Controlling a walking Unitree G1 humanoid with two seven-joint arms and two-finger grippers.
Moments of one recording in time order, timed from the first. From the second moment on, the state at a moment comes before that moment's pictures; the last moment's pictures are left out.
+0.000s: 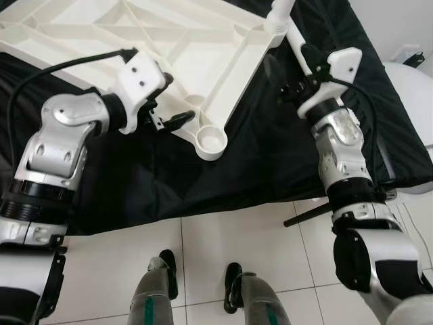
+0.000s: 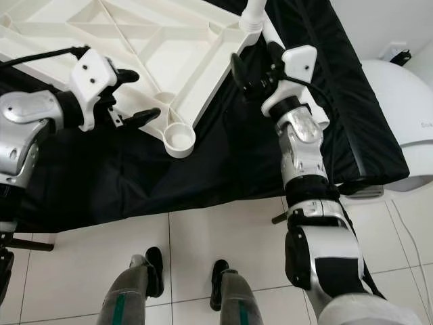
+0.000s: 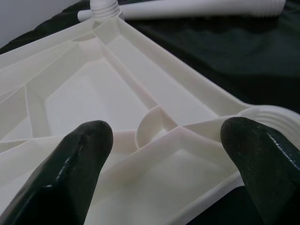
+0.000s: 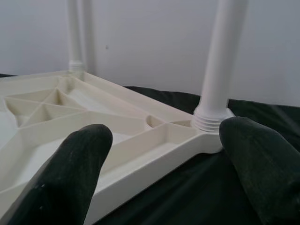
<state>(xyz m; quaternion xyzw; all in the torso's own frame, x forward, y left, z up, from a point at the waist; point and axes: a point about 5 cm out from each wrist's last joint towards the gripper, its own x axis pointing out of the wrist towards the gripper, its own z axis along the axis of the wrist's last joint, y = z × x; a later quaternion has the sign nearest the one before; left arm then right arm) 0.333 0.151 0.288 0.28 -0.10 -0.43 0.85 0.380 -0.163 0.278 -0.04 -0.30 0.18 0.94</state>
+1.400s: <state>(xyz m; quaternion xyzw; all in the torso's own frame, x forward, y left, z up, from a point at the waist) 0.354 0.135 0.244 0.38 0.02 -0.49 0.78 0.347 -0.193 0.304 -0.06 -0.35 0.09 0.93</state>
